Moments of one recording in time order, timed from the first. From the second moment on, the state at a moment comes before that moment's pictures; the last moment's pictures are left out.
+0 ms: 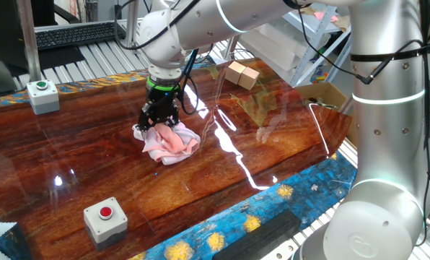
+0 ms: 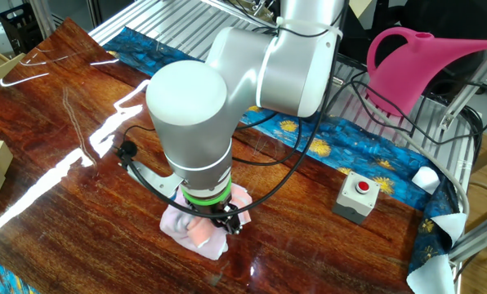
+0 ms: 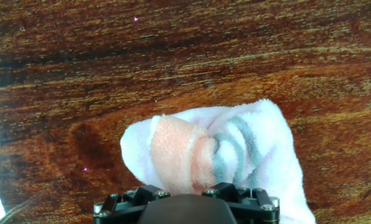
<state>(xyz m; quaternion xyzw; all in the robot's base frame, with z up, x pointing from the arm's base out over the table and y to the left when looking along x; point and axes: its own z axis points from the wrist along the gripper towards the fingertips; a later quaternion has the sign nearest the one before) 0.587 0.065 0.017 -0.04 -1.00 -0.03 0.07</state>
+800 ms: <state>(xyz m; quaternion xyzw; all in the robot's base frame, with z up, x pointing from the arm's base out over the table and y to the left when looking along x) 0.563 0.079 0.061 -0.04 -1.00 -0.02 0.08</state>
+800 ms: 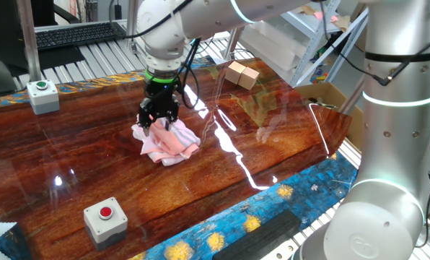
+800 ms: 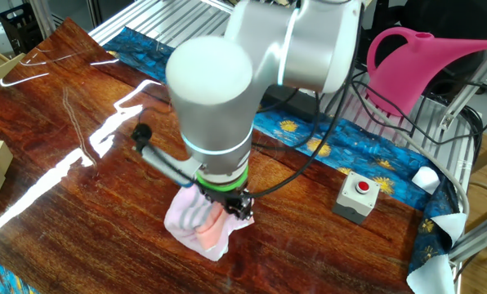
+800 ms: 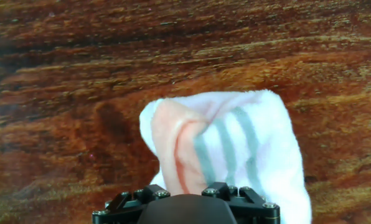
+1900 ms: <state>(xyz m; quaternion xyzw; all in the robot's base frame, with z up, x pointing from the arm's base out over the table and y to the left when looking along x) 0.544 0.094 0.102 -0.02 -1.00 0.00 0.03</state>
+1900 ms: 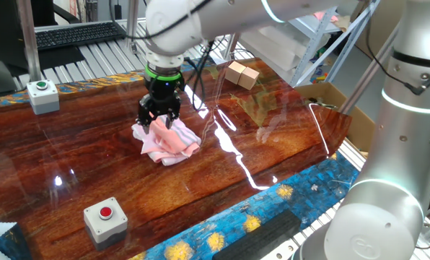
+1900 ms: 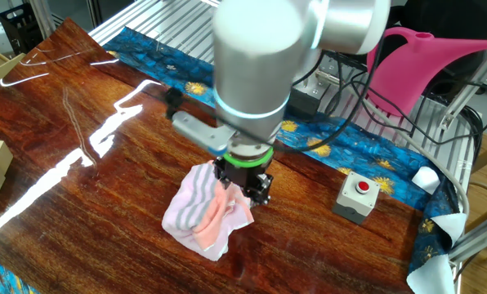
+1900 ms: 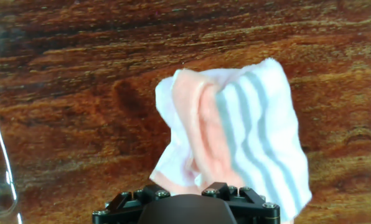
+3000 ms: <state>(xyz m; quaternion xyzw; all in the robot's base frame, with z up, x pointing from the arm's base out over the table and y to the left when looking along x) 0.548 0.088 0.105 0.05 -1.00 0.01 0.01</state>
